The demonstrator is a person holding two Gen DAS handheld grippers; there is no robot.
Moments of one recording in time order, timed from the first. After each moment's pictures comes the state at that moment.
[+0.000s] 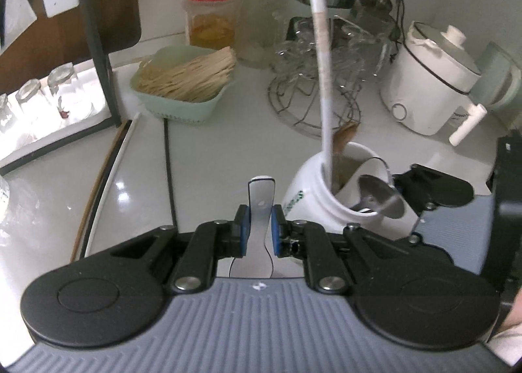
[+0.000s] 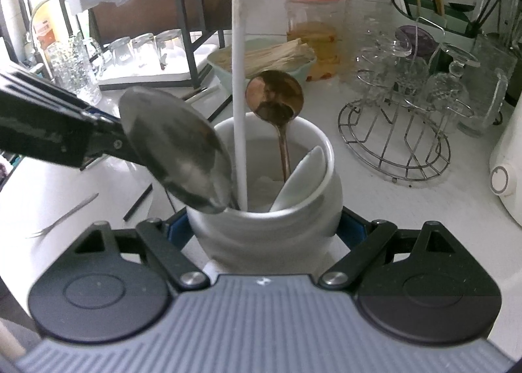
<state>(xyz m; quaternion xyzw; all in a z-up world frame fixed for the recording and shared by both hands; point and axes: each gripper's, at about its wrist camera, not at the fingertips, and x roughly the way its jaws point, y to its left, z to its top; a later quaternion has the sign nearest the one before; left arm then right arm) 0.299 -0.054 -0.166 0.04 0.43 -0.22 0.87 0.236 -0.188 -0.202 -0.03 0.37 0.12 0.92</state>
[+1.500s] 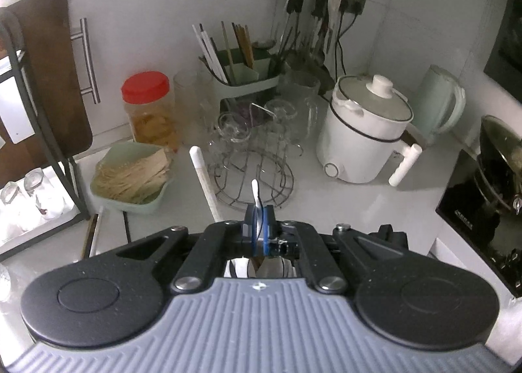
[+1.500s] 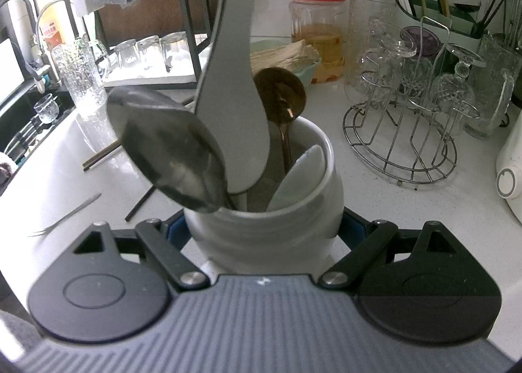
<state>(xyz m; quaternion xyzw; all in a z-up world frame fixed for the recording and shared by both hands) 0.284 -0.106 -0.071 0.07 0.36 -0.30 0.88 0.236 -0.190 -0.204 -0.02 0.37 0.13 0.92</state>
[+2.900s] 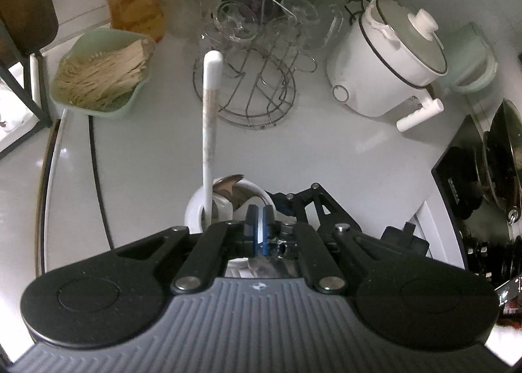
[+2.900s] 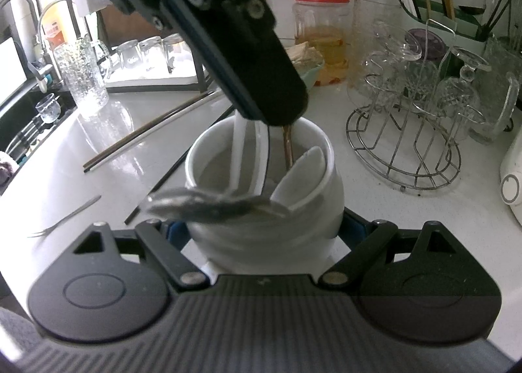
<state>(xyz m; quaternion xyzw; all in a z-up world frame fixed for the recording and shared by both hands) 0.360 -0.140 -0.111 0.04 0.58 -0.27 0.77 0.241 -0.190 -0.205 -0.03 0.37 0.14 0.92</state>
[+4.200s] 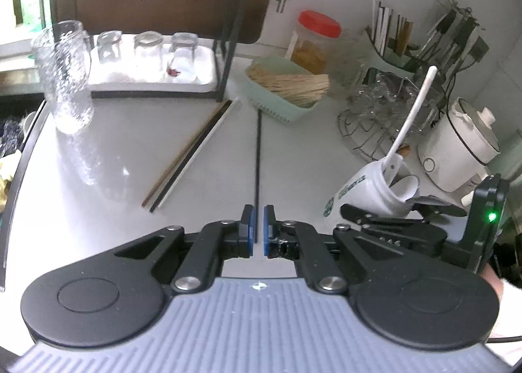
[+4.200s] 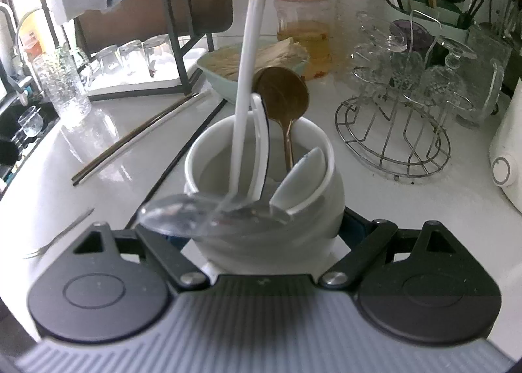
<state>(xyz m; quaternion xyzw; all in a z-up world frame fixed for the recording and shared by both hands) 0.239 0.064 -0.142 -0.09 0.42 -0.11 0.89 0.242 -0.181 -0.205 -0.01 0.38 0.09 0.92</state>
